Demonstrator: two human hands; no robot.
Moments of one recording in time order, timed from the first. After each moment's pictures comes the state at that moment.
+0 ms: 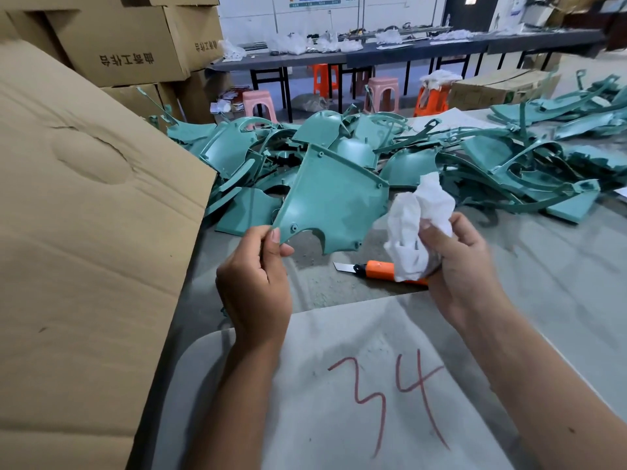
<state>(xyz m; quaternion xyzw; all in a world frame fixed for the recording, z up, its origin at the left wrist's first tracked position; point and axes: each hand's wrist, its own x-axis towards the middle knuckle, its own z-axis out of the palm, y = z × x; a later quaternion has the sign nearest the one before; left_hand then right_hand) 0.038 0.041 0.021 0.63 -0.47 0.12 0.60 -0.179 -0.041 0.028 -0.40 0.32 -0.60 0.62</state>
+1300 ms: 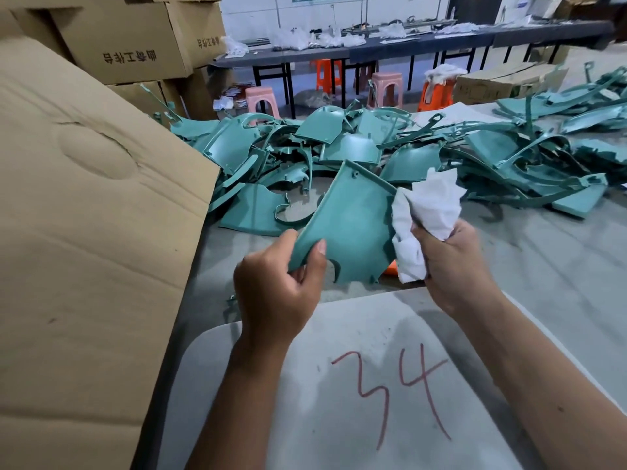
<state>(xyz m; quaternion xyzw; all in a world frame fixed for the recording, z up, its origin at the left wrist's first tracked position) 0.029 0.053 0.026 0.61 -0.59 0.14 0.51 -0.168 -0.043 0.024 -0.52 0.29 -0.54 0.60</state>
